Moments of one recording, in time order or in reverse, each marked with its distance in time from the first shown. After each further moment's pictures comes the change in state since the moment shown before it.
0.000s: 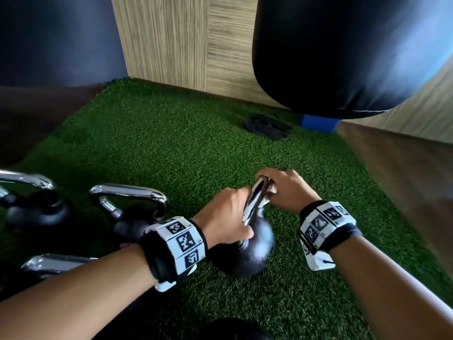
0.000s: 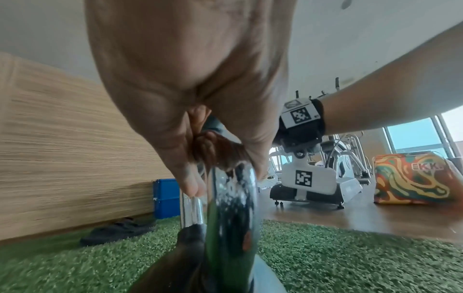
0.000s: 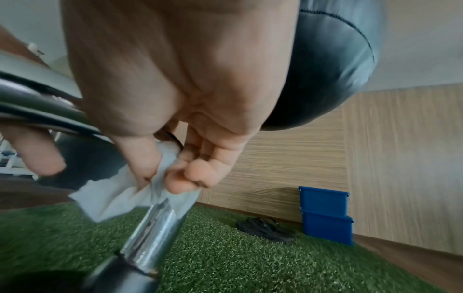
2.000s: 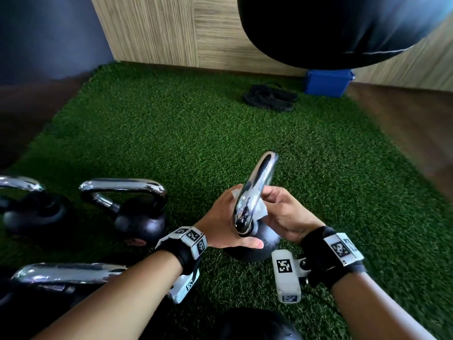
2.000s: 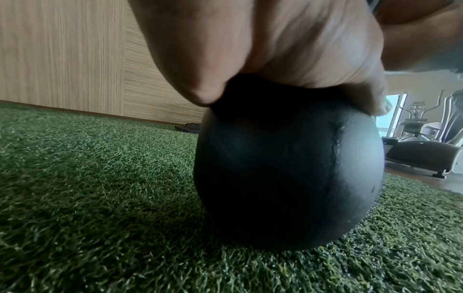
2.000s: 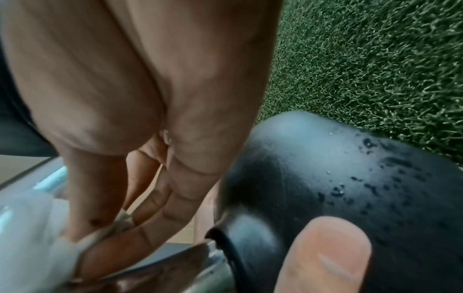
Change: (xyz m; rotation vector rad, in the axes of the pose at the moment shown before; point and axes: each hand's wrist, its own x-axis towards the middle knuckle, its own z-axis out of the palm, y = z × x) left_hand -0.001 -0.079 0.080 -0.307 0.028 0.193; right_hand -0.042 -0.015 0.090 1.774 -0.223 0.107
